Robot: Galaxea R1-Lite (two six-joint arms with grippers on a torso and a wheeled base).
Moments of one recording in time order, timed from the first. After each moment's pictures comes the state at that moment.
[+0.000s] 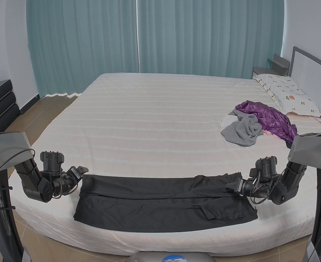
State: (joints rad) left arm 0.04 2.28 -0.69 -0.92 -0.08 -0.77; right arm 0.16 2.38 -0.69 -0.95 0.21 0.45
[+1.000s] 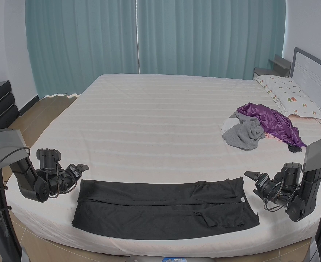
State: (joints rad) left arm 0.04 2.22 -0.65 -0.94 -0.13 -0.74; right arm 0.08 2.29 -0.28 -1.51 0.18 0.95
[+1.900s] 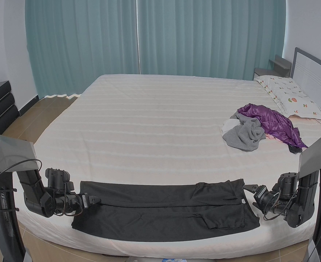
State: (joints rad) left arm -0.01 2.31 -0.50 -0.95 -0.16 -0.28; right arm 0.07 2.38 -0.21 -1.55 0.18 0.95
